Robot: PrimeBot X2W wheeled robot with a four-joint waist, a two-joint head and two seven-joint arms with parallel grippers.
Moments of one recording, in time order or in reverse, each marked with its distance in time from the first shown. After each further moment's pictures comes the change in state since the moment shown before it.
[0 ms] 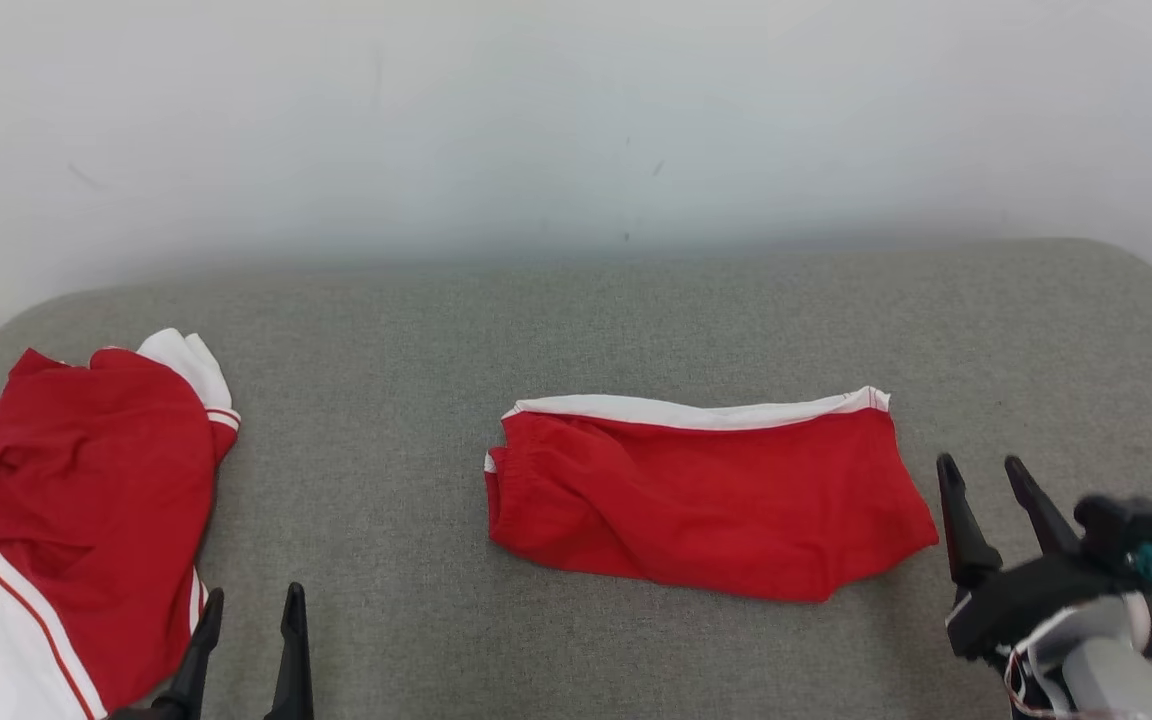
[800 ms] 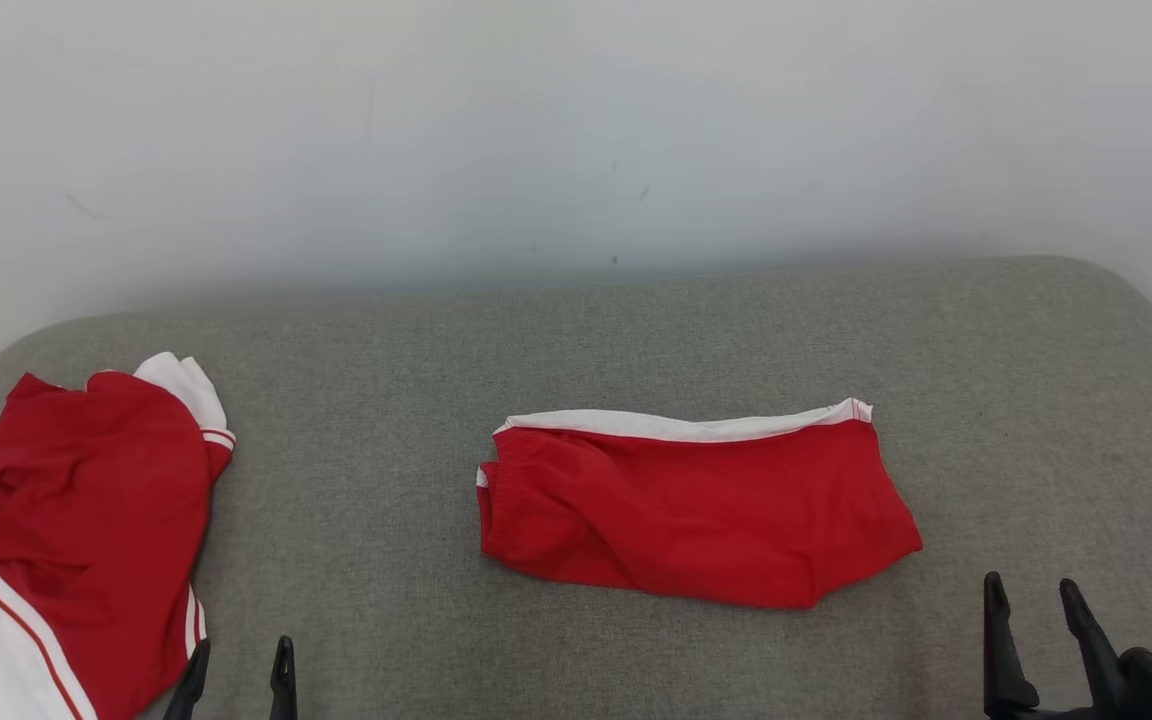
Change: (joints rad) left arm 0.101 0.016 0.020 -0.053 0.082 0.011 0.000; right arm 0.398 0.190 -0.323 -0.408 -0.302 0.000 0.032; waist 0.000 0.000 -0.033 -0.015
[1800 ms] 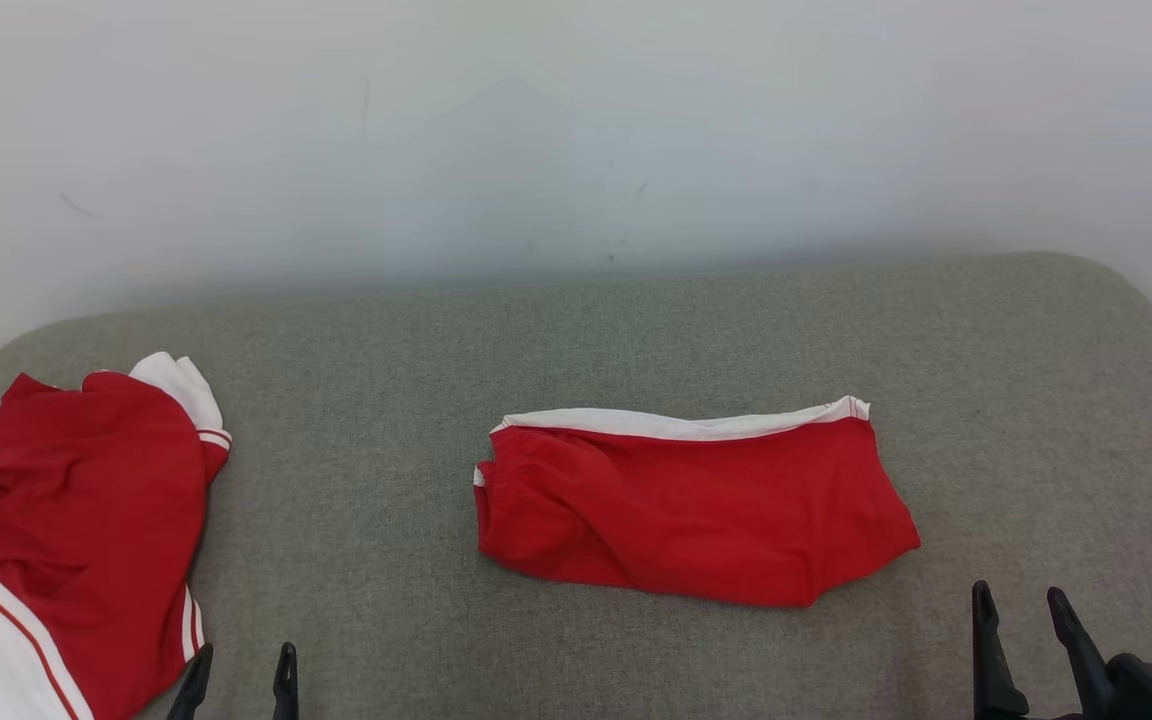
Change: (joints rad) left arm 0.000 0.011 -0.006 0.014 0.021 -0.002 0.000; right arm 0.014 0.016 0.010 -0.014 -0.007 0.000 0.023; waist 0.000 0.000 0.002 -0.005
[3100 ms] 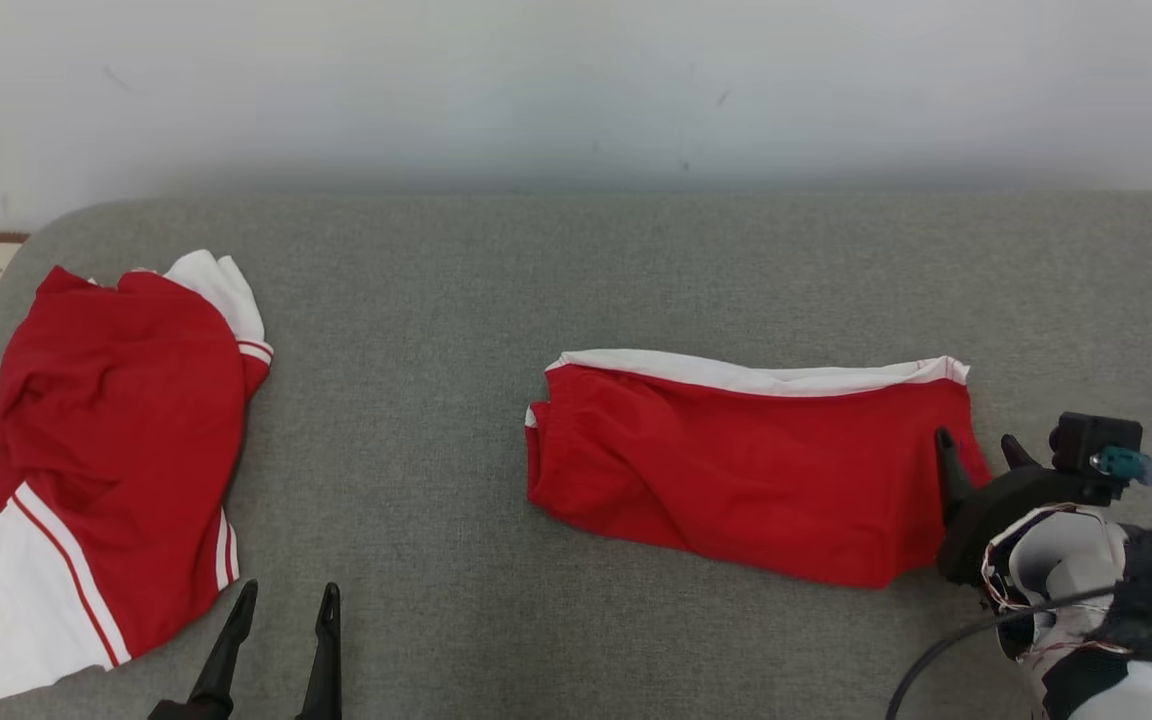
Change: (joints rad) left arm -0.093 -0.017 -0.058 0.016 -0.025 -0.009 0.000; right arm -0.652 -0.109 0.090 0.757 0.082 0.000 0.102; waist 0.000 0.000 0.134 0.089
